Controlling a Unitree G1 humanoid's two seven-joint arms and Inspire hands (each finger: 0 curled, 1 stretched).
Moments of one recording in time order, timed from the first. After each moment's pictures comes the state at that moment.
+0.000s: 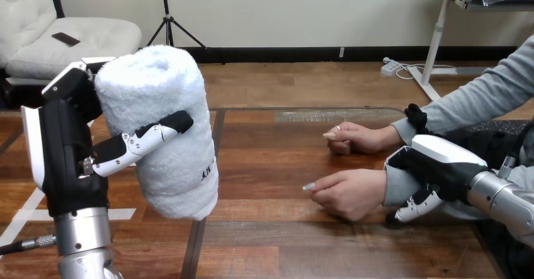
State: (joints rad) left arm 0.00 0.07 0.17 0.05 0.05 -0.60 0.15; right arm -0.63 -0.64 0.31 1.16 -0.58 -0.66 0.14
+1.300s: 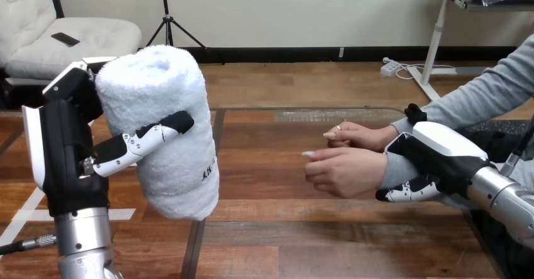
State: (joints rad) left arm 0.00 0.07 0.17 0.05 0.05 -0.61 0.14; right arm -0.63 -0.64 0.31 1.17 -0.57 -0.74 0.02
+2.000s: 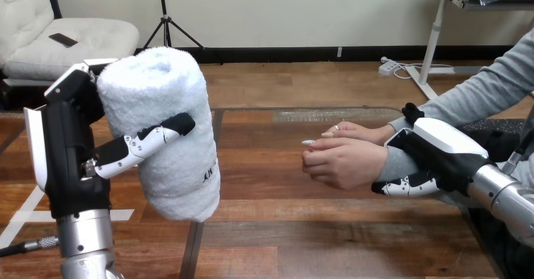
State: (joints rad) left arm 0.00 0.07 0.17 0.07 0.05 -0.63 0.14; right arm -0.63 -0.64 0.31 1.17 -0.54 -0.76 0.03
